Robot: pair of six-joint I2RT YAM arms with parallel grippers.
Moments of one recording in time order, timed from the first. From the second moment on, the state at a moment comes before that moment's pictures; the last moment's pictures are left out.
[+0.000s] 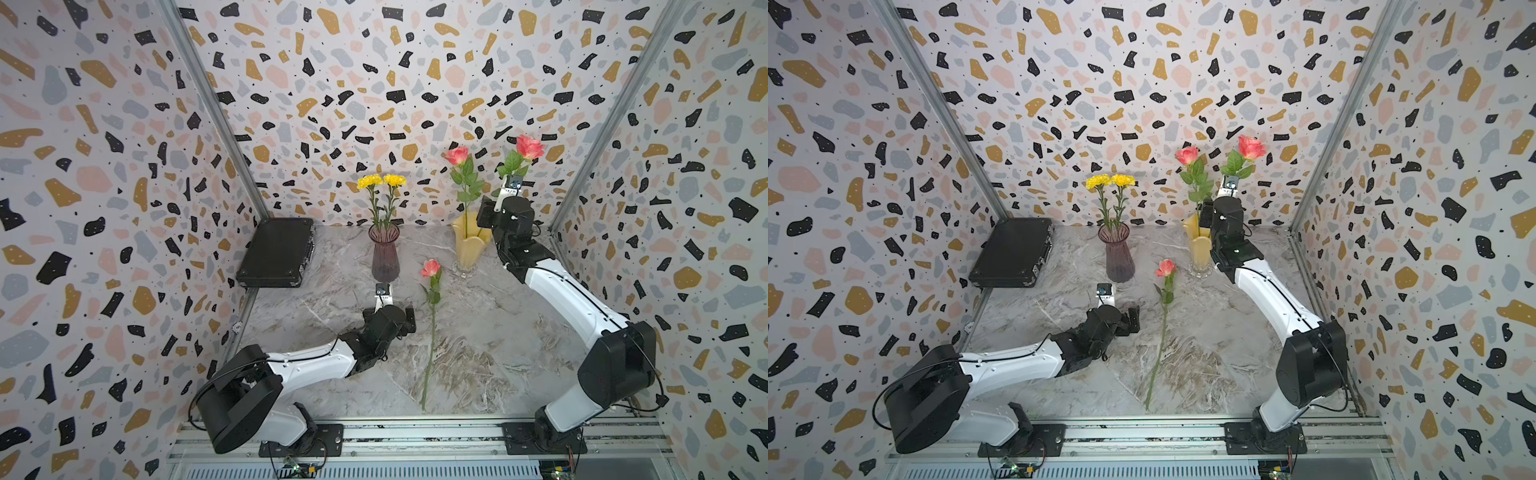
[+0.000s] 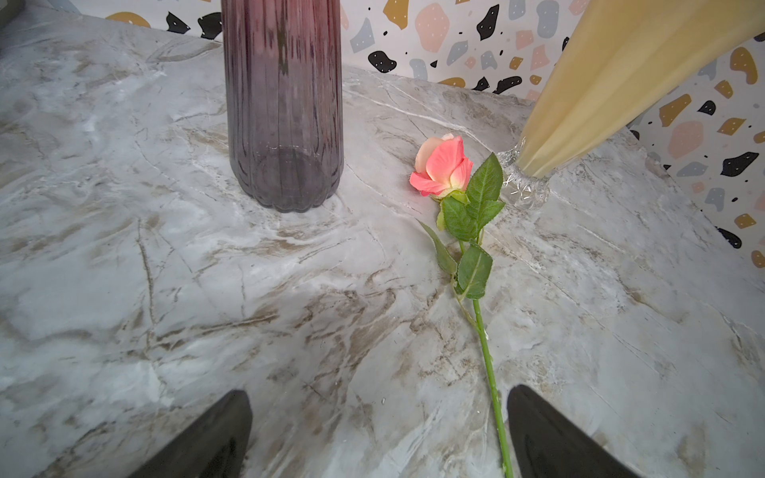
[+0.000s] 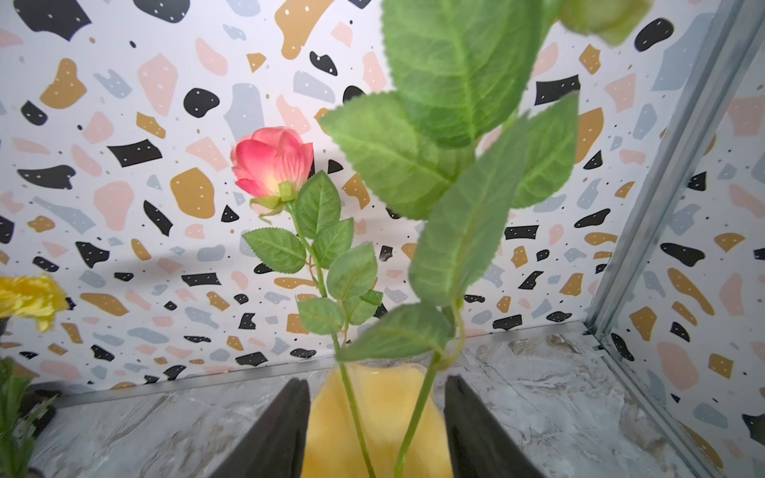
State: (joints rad) left arm -0.85 1.39 0.64 0.17 -0.48 -0.58; right arm 0.37 1.59 1.44 0.02 0.36 0.19
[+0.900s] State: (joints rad) left arm -0.85 1.35 0.65 0.09 -0.60 -0.61; right arm 0.65 1.39 1.15 -0.30 0.27 0.24
